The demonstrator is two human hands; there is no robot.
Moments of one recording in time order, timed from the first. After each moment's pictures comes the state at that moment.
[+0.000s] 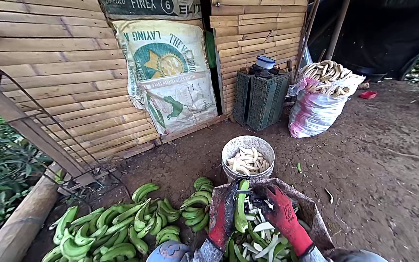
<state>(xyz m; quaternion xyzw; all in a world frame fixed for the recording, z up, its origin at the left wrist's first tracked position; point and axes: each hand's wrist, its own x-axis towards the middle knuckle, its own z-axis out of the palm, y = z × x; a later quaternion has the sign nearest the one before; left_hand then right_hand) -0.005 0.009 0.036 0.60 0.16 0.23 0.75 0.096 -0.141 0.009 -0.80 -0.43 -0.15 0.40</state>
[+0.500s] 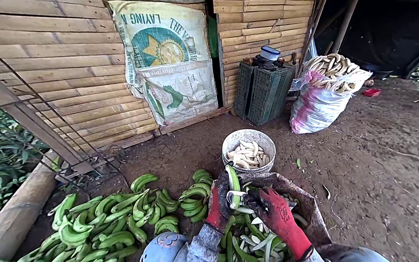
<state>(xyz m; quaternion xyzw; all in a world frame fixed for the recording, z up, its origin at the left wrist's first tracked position) 0.015 0.033 0.017 0.53 0.15 0.29 0.79 0.081 -0.139 0.009 -0.80 -0.46 -0.06 0.38</state>
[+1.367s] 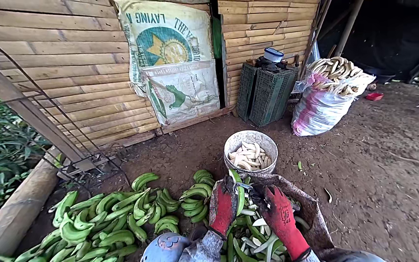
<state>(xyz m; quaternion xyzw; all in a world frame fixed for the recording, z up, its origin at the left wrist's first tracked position) 0.007 0.016 0.029 0.71 0.31 0.31 0.55 0.080 -0.128 0.005 -0.83 -0.39 -0.17 0.36</state>
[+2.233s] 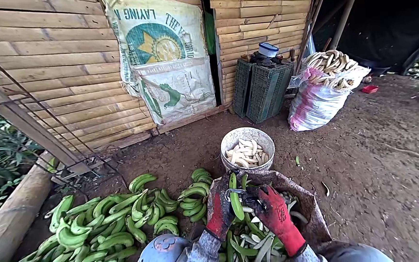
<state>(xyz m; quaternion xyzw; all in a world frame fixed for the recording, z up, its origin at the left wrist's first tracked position) 0.002 0.024 0.010 0.72 0.20 0.32 0.58 0.082 -0.128 -0.006 -0.78 -0.45 -0.18 0.40</state>
